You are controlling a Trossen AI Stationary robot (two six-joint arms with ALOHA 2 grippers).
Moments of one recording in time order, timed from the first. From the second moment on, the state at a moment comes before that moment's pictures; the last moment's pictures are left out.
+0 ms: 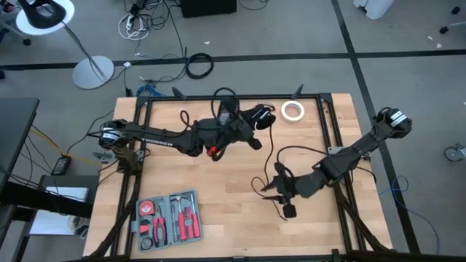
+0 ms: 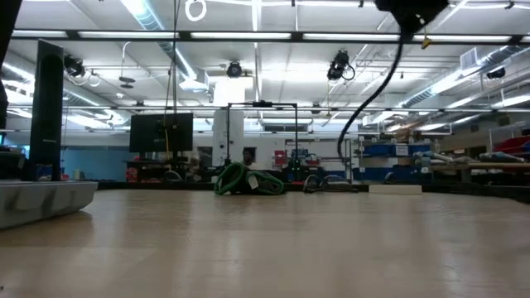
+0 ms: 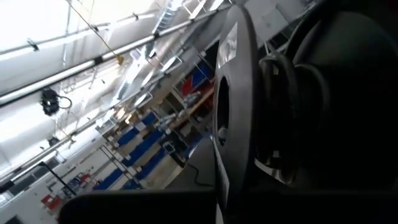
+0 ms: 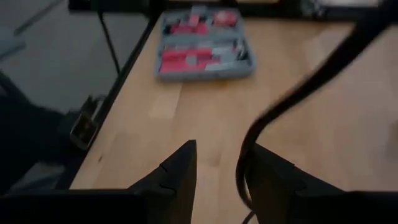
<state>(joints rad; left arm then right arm) -0.07 1.74 1.45 0.60 -0.68 0.88 0.58 1.29 0.83 -0.08 0.38 0.26</state>
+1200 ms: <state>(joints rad) -0.15 1.74 1.45 0.94 -0.49 0.89 0.80 1.26 0.83 -0.87 0.42 1.17</state>
